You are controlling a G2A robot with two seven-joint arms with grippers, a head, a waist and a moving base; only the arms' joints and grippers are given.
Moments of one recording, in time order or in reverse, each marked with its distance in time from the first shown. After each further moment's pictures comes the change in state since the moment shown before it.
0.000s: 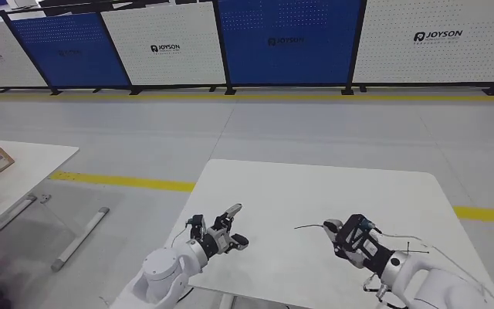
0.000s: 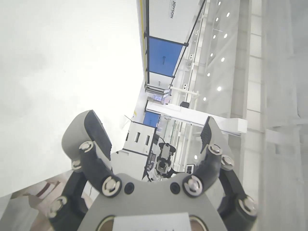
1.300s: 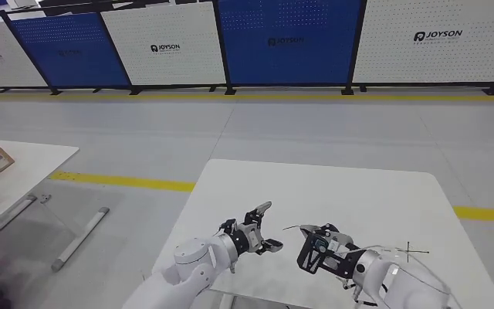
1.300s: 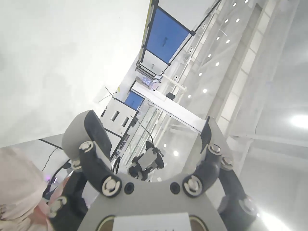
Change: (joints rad) left arm -0.252 0.096 0.321 0.038 -0.438 0.000 0.261; right arm 0.141 -0.047 -0.204 -0.013 -0.384 -0.061 0.014
